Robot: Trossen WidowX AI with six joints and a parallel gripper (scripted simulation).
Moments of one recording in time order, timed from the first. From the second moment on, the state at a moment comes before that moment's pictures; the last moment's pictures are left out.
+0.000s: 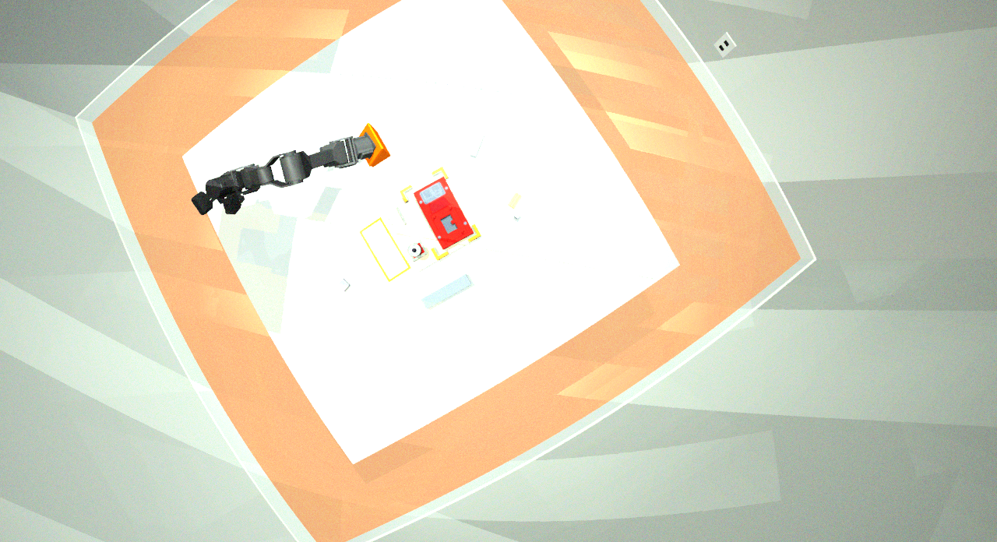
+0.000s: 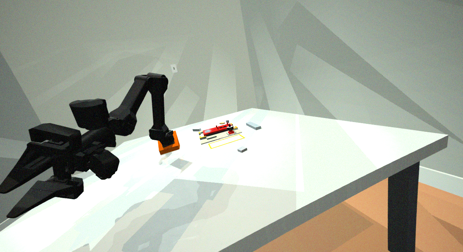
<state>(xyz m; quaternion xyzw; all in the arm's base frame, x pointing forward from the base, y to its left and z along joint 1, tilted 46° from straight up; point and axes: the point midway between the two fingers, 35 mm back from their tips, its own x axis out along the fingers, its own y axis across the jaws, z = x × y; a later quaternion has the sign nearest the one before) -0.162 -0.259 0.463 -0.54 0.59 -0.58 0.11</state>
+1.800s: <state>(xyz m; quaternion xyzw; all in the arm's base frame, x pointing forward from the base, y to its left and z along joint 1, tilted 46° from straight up) 0.308 -0.297 0.265 -0.12 0.34 -0.34 0.87</state>
